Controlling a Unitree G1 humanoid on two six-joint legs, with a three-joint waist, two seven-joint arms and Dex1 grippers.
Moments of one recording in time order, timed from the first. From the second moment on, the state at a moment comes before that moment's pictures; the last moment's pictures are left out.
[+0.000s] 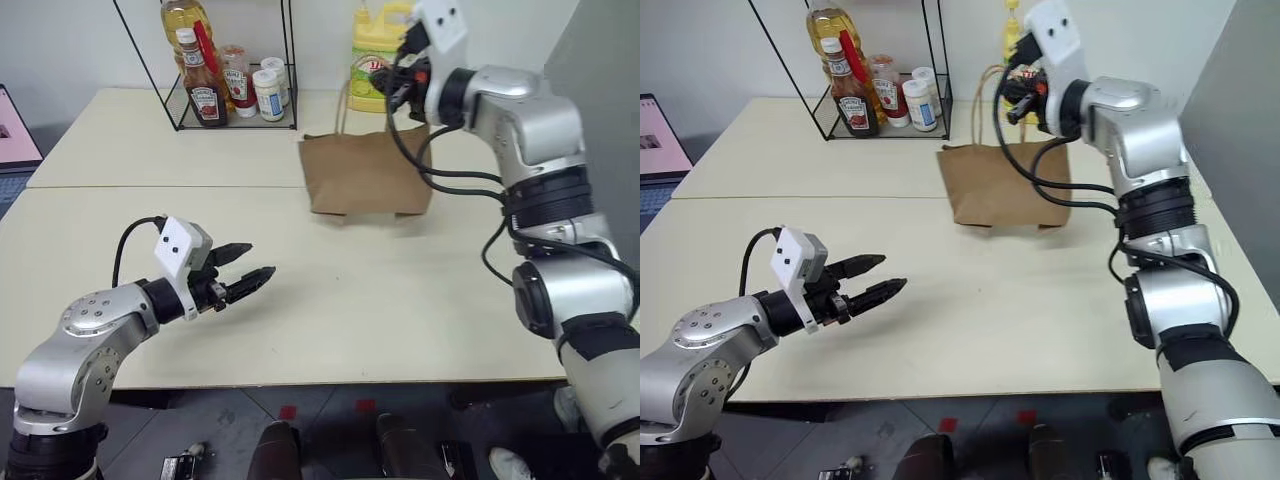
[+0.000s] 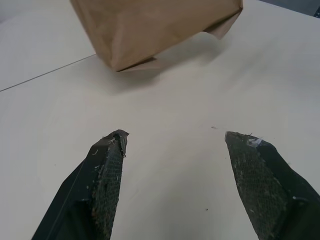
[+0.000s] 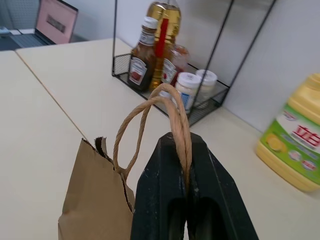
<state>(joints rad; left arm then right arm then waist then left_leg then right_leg) -0.11 0.72 0.27 -0.47 -0.59 0.71 -0.72 -1.40 -0.34 0.10 0.59 0.17 0.55 0.68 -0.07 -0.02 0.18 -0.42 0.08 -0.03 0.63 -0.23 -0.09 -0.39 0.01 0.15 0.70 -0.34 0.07</state>
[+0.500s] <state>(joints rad) -0.09 0.71 0.28 -0.46 -0.59 0.69 -0.68 -1.43 -0.15 0.11 0.76 0.09 0.42 0.63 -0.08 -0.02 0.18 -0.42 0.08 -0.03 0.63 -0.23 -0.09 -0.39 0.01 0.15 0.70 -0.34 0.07</state>
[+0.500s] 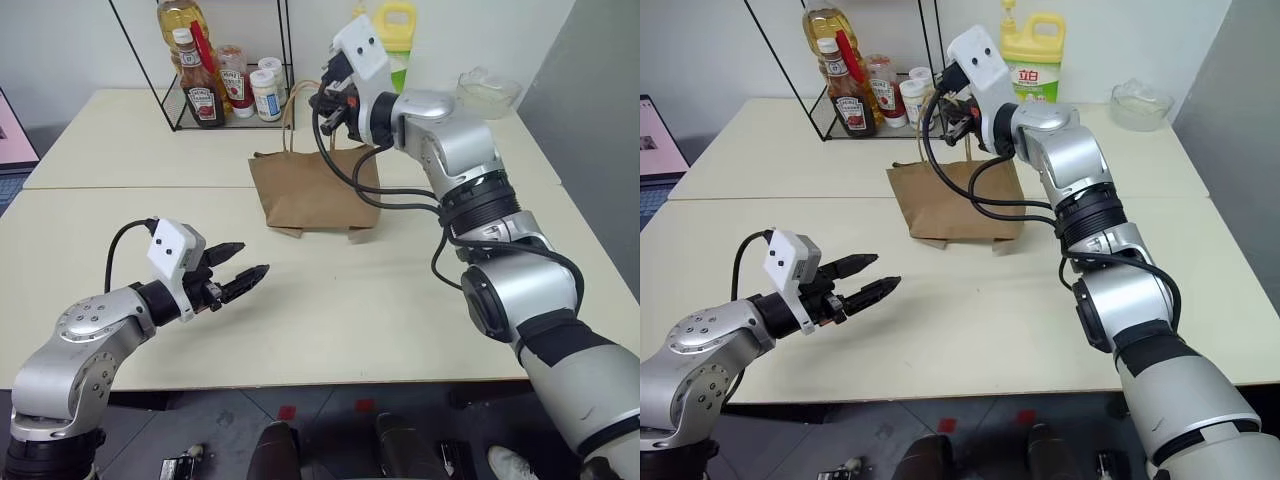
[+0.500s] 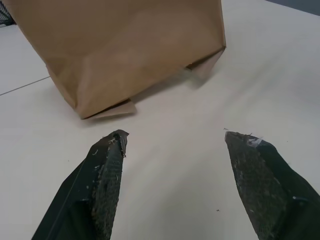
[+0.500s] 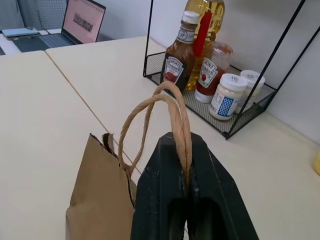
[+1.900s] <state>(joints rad) -0.44 0.70 0.22 -0.27 -0.60 0.67 -0.68 -0.78 -0.65 -0.03 -0.44 0.29 1.05 0.91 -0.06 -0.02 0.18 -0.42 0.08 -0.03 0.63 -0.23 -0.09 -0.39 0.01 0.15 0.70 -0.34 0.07</state>
